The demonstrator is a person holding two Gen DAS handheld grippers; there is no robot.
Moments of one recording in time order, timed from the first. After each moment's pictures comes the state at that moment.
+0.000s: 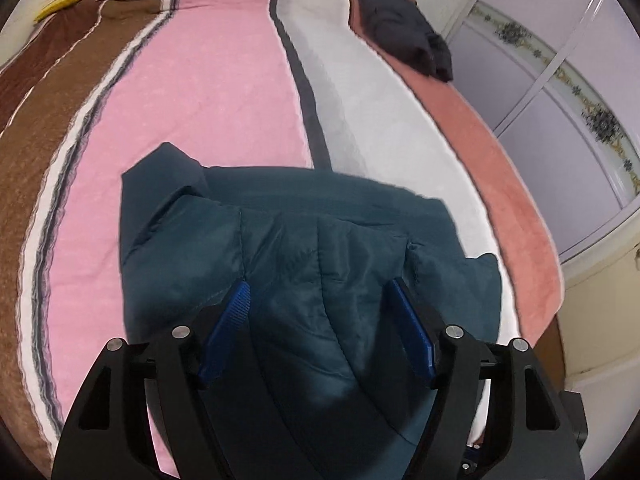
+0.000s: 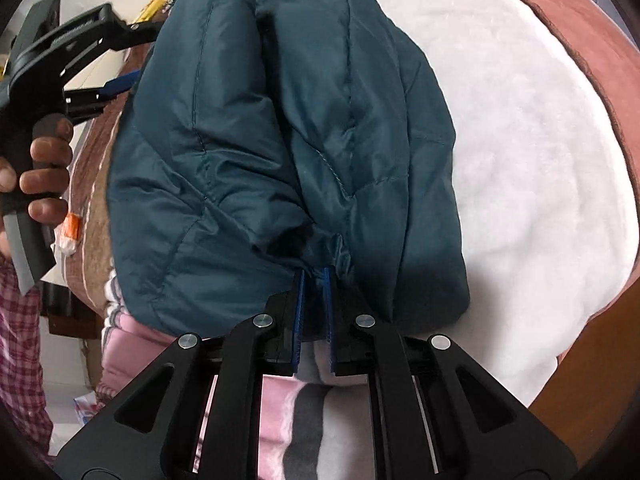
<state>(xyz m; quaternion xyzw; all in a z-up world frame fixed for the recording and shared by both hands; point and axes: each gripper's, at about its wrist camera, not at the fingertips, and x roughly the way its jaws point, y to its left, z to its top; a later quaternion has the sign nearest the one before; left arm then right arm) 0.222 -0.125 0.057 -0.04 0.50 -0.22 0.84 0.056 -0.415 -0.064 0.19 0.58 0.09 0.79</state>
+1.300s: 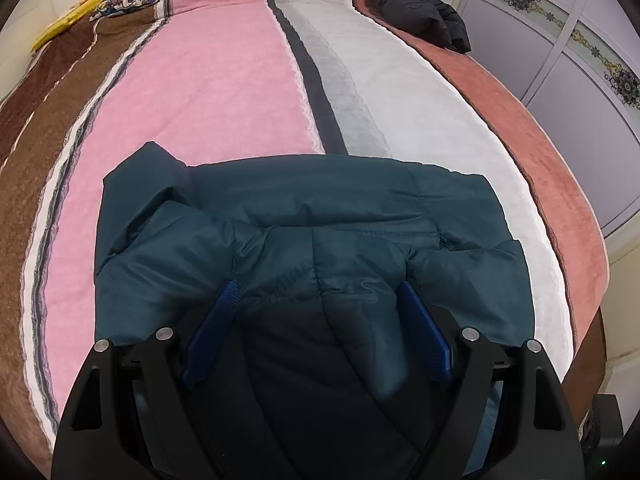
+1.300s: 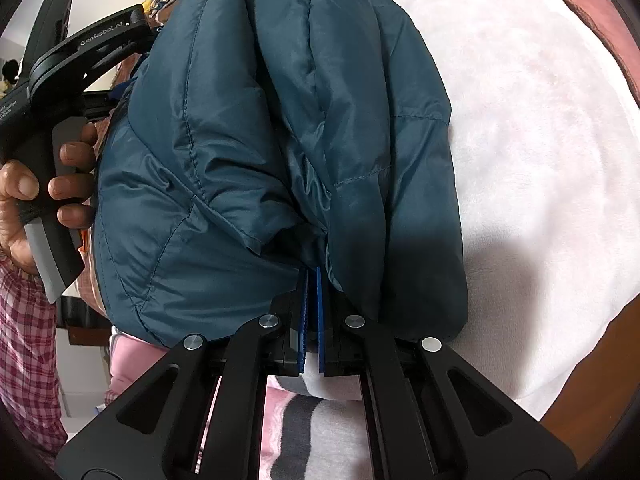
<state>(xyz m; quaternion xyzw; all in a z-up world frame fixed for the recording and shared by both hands) 0.235 -0.161 0.021 0.02 0.50 -0.18 0.85 0.062 -0.446 -0.080 0.24 0.59 0.10 0.77</state>
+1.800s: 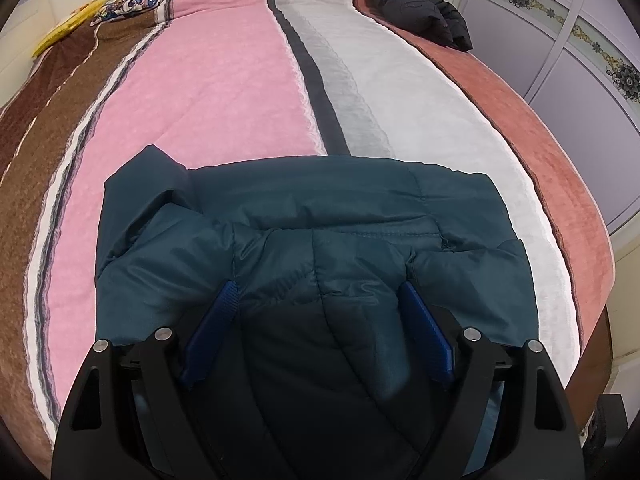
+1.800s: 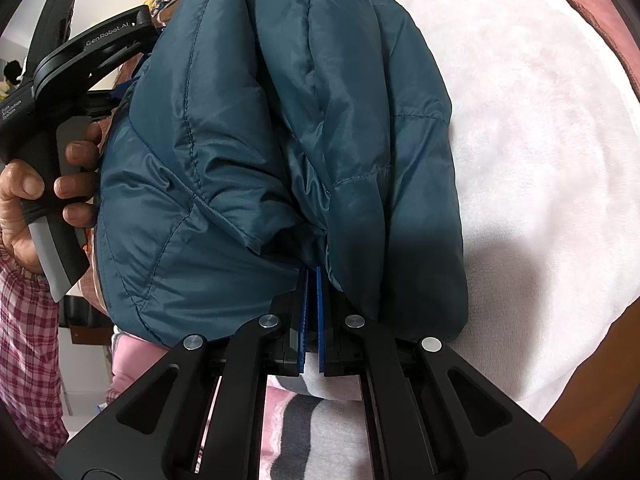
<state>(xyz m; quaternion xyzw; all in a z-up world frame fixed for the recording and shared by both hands) 0.235 -0.165 0.020 0.03 0.50 -0.17 0.85 0.061 -0.445 -0.079 0.24 0.59 0.10 0.76</state>
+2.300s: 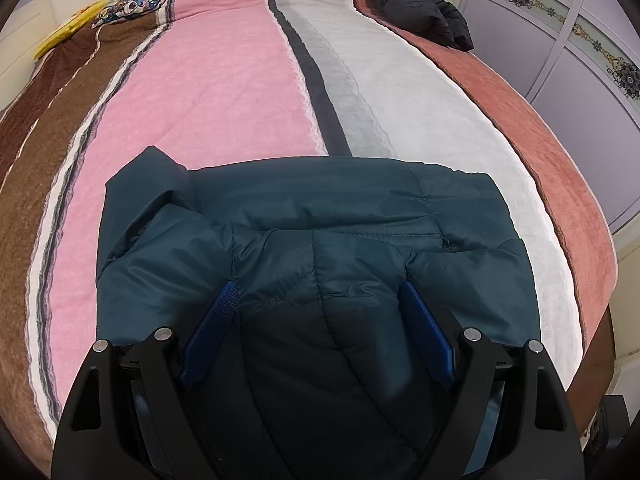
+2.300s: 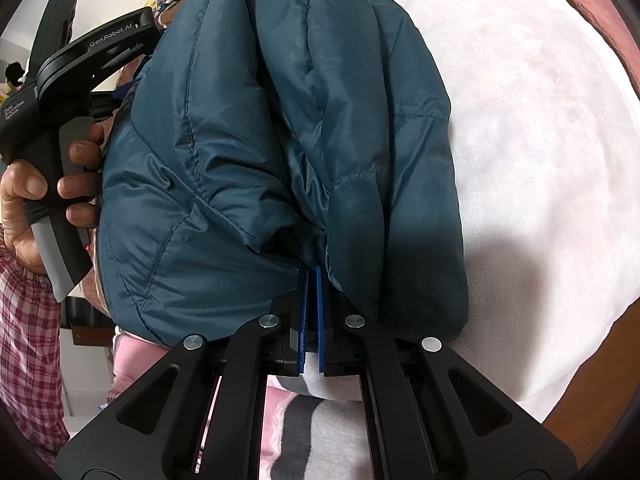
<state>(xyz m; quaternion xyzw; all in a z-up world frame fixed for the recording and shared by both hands) 0.234 -0.165 0.019 0.03 0.50 -0.17 0.85 0.059 -0.446 -0.079 0.24 0.59 0.10 0.76</state>
